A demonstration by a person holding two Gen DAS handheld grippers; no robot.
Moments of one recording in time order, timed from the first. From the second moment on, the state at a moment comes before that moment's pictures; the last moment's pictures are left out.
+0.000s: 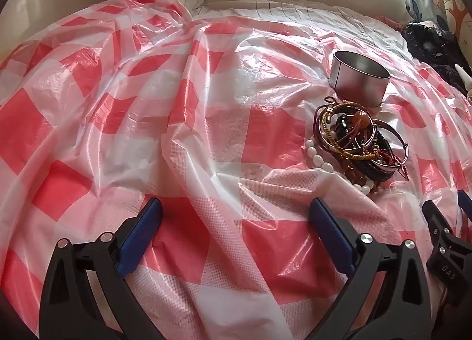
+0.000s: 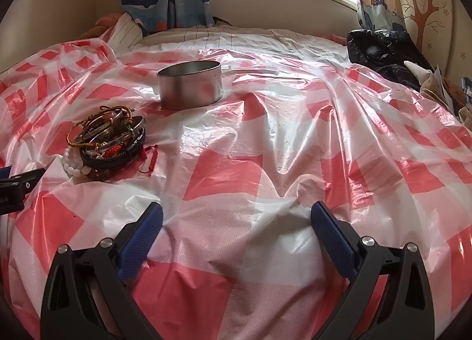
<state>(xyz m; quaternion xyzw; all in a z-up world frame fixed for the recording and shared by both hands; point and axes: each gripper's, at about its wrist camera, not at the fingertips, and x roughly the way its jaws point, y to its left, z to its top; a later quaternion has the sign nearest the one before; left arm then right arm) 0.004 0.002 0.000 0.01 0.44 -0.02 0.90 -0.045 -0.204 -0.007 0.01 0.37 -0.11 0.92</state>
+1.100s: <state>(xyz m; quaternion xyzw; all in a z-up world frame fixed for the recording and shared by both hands) 0.005 0.002 0.000 0.02 0.43 -0.01 0.90 -0.046 -0.206 -0.007 0.01 0.37 -0.11 0.92</state>
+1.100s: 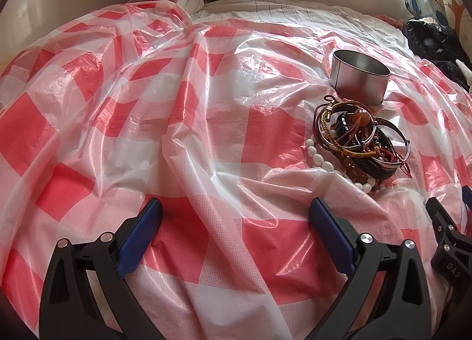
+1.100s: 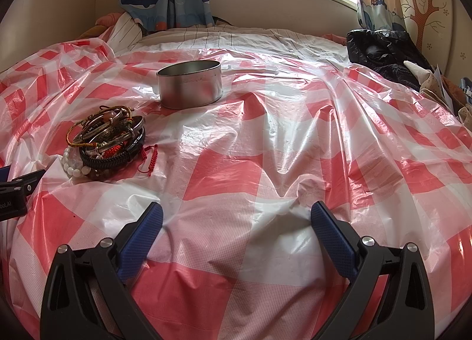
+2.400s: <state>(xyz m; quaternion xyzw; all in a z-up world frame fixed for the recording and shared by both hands) 0.010 0.005 0.006 0.06 0.41 -0.02 0.91 -0.046 -0.206 -0.007 0.01 0.37 -0.11 0.92</state>
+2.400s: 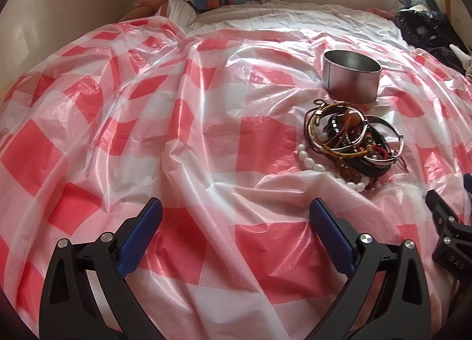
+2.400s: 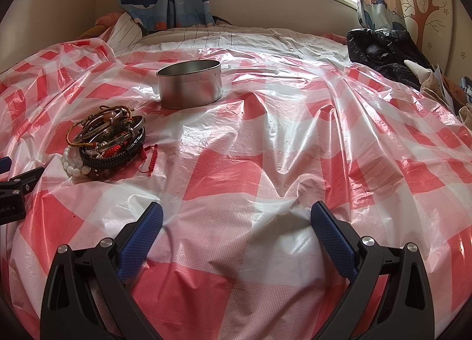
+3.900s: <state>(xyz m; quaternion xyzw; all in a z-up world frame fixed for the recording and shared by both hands) 0.032 -0.057 0.030 0.06 0.39 -0.22 0.89 -0.042 -0.193 0.006 0.01 0.35 -0.06 0.93</state>
